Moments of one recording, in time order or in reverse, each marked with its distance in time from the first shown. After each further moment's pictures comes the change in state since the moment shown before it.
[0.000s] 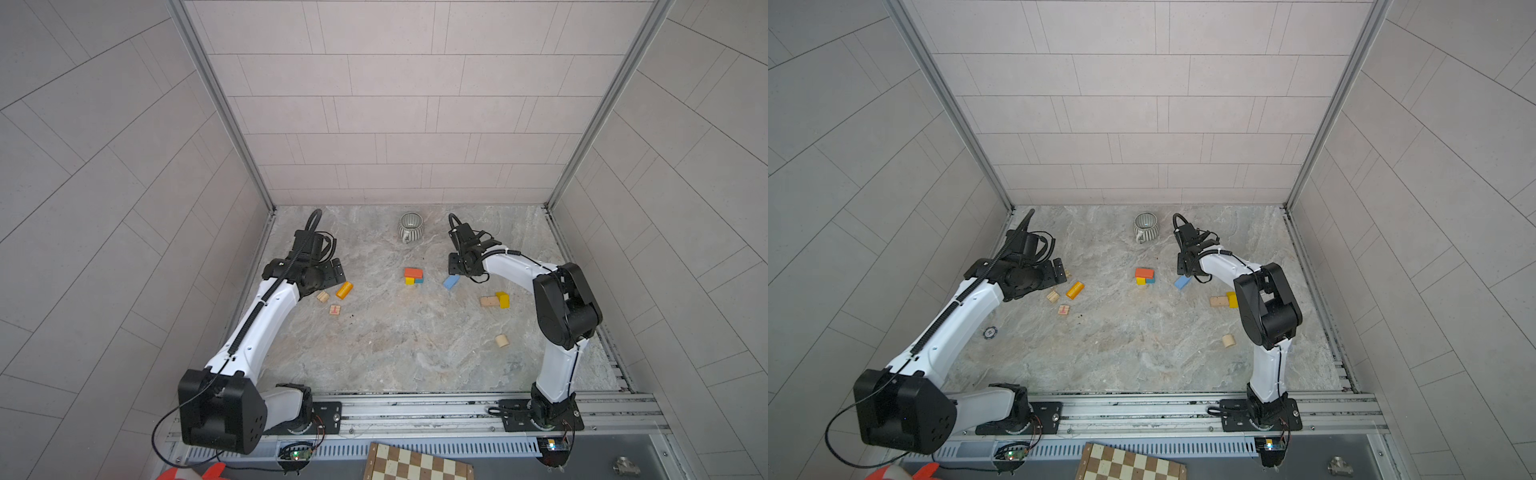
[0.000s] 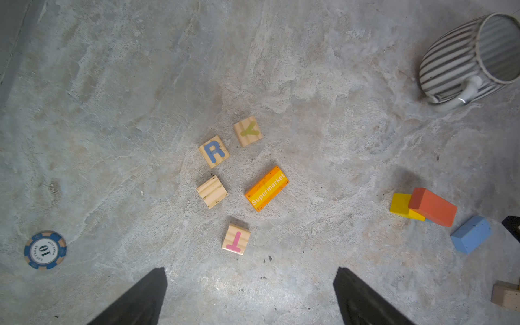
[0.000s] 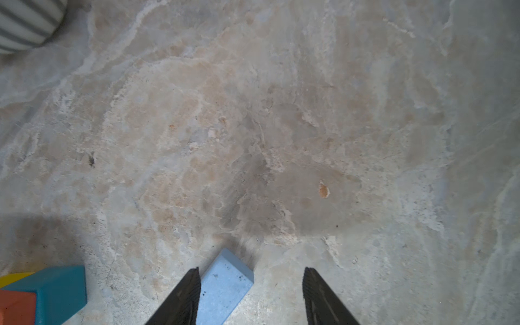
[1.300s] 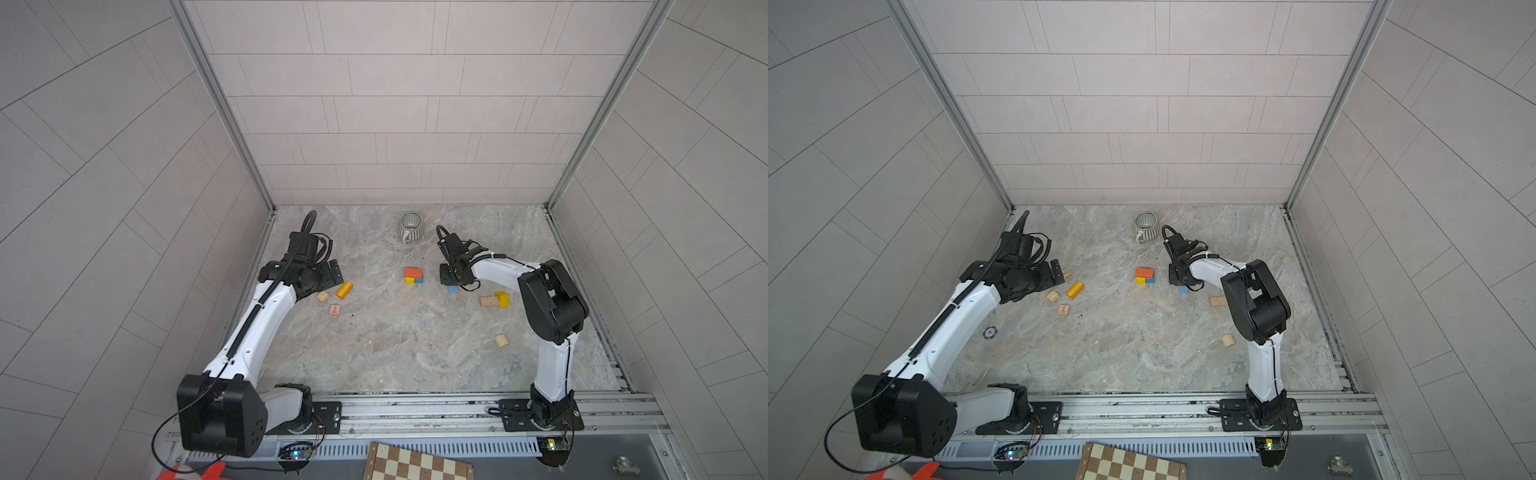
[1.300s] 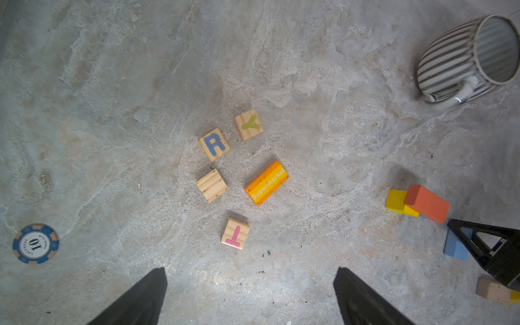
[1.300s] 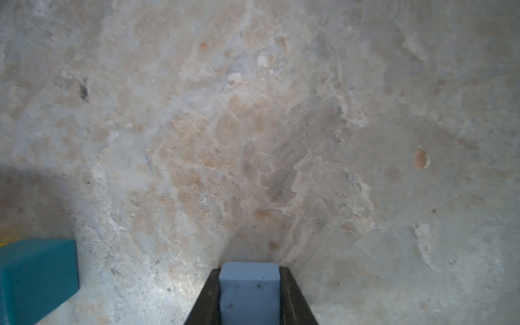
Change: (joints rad) left arm 0.042 -0.025 -0.019 0.001 0.059 0.000; right arm 0.055 0.061 -0.013 0.002 -0.056 -0.006
